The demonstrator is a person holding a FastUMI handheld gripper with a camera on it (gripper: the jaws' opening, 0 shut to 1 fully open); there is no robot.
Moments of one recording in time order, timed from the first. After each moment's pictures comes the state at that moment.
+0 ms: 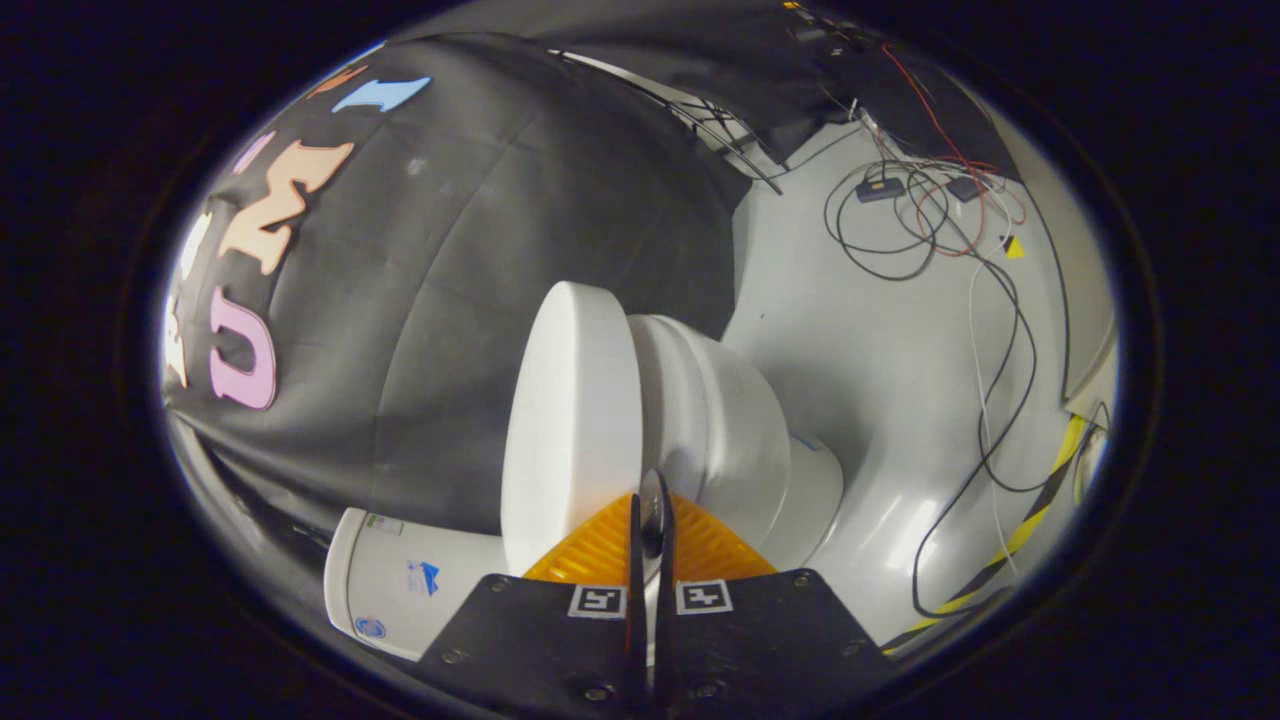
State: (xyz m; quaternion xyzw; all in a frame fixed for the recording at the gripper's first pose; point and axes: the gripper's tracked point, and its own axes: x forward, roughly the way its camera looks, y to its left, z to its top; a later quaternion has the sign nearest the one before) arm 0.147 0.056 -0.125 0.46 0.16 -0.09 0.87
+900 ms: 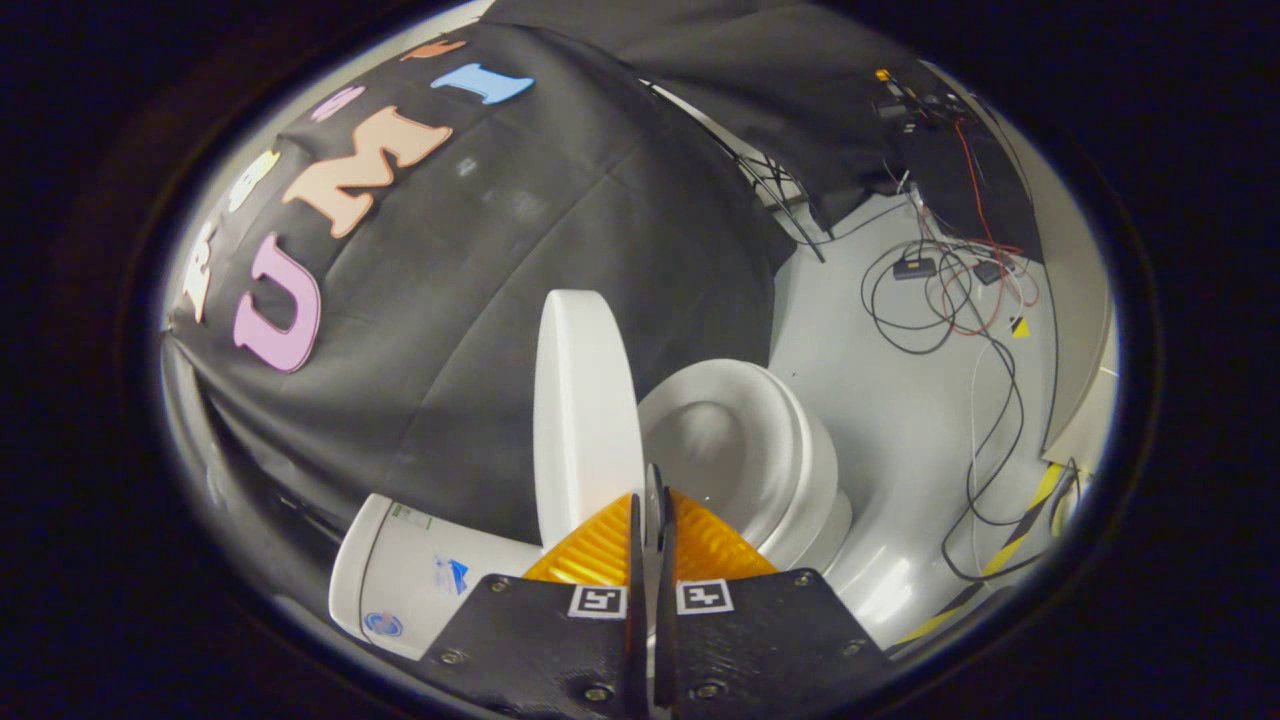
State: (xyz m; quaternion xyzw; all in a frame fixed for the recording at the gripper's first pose) arm 0.118 0.113 -0.040 0.39 0.11 -0.10 0.91
